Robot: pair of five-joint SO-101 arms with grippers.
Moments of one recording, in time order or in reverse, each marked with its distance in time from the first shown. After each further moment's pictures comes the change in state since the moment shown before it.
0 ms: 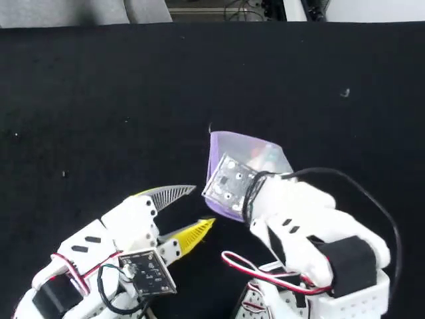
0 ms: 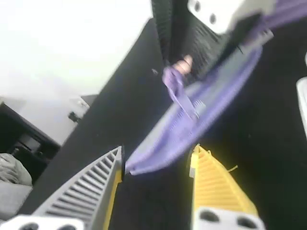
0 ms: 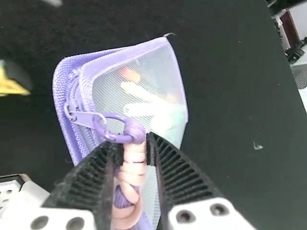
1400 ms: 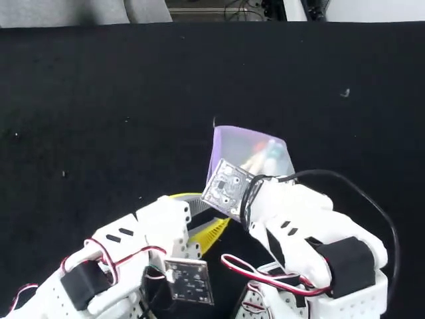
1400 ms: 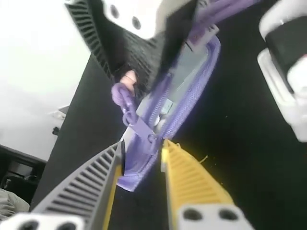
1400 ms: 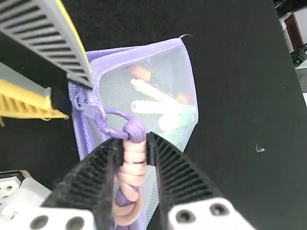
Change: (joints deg) left arm 7.5 10.5 6.0 -8.8 -10.9; right arm -1.3 -1.3 1.1 0.0 0.3
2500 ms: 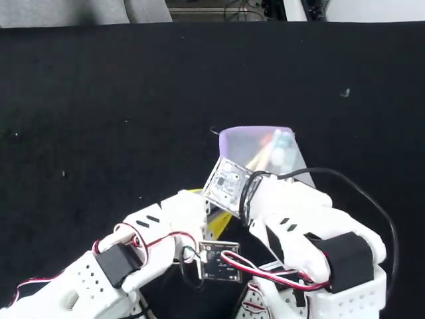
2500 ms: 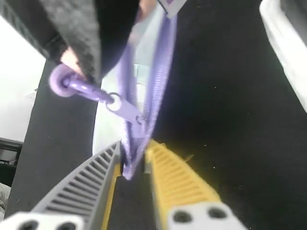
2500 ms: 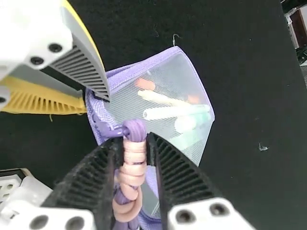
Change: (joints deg) left arm -0.8 17.9 3.5 -13.5 -2.2; right arm 0.1 0.7 0.0 0.0 0.0
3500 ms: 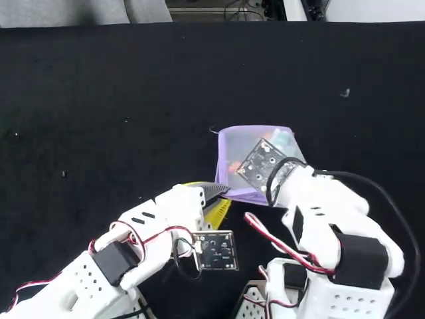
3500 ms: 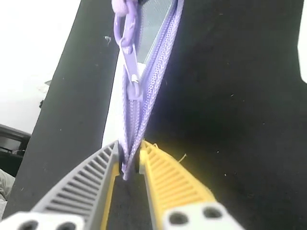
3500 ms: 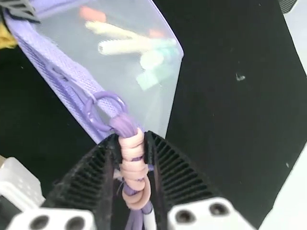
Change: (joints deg) left arm -4.1 -0.5 -0.2 -0.2 3.2; right arm 27.1 -0.2 0.1 0.1 12.7
